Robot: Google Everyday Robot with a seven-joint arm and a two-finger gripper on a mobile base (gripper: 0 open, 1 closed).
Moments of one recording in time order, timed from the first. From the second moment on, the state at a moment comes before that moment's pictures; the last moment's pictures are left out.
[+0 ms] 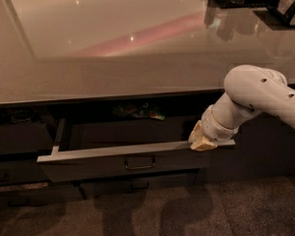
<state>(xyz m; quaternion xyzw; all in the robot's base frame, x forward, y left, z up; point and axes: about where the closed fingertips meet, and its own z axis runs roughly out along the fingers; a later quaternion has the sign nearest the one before) 0.502 -0.161 0.688 -0.69 0.71 0.09 0.14</state>
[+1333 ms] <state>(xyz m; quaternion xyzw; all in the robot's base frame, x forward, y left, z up) 0.484 -0.162 0.688 -0.69 0.70 0.10 0.14</state>
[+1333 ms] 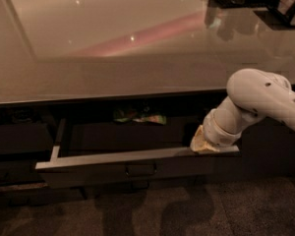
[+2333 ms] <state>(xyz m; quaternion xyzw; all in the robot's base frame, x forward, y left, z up) 0.437 -0.162 0.673 -0.70 0.69 0.12 0.13</state>
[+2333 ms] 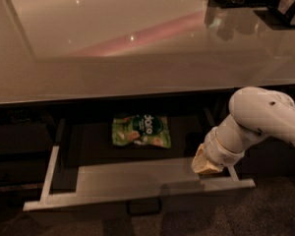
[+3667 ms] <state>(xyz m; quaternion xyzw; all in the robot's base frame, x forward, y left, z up) 0.331 -0.155 0.635 -0.73 0.66 0.12 0.12</state>
